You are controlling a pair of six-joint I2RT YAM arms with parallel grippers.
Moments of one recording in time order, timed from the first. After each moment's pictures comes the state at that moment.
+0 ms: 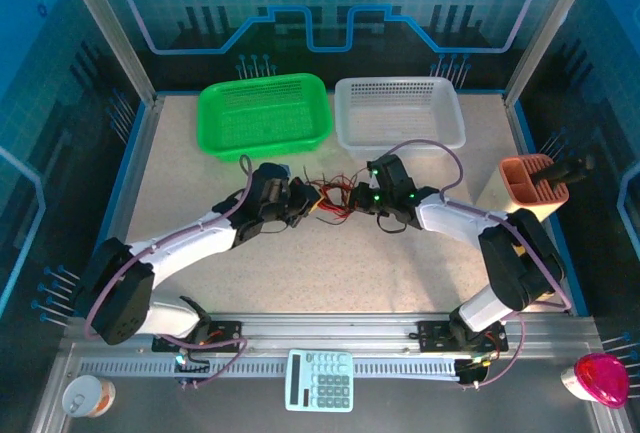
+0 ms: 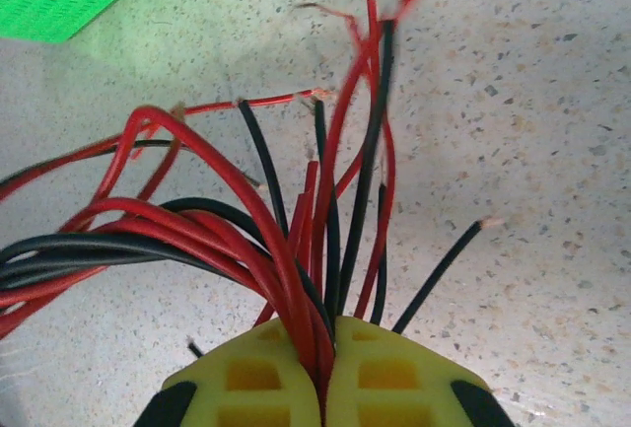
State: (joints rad) left arm -0.58 1.36 0.74 0.06 0.24 -1.40; right arm 0.52 1.56 0.84 -0.09 -0.21 0.73
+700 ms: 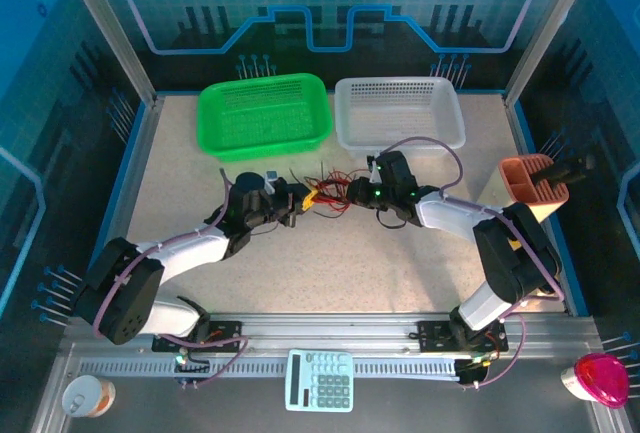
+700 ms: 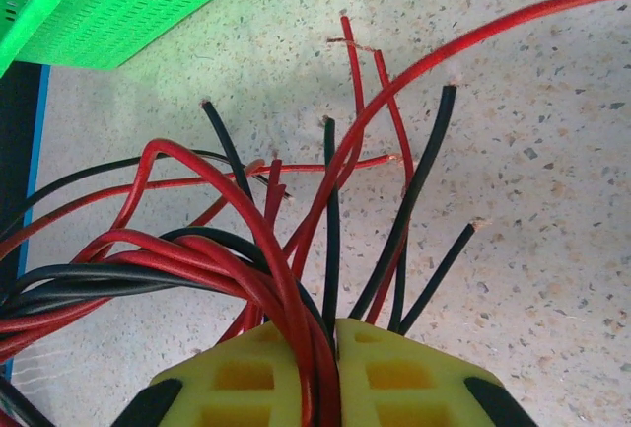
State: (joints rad) left arm -0.48 1.36 0.55 0.48 0.41 -1.70; right arm 0.48 1.60 0.83 0.02 -0.29 0.71
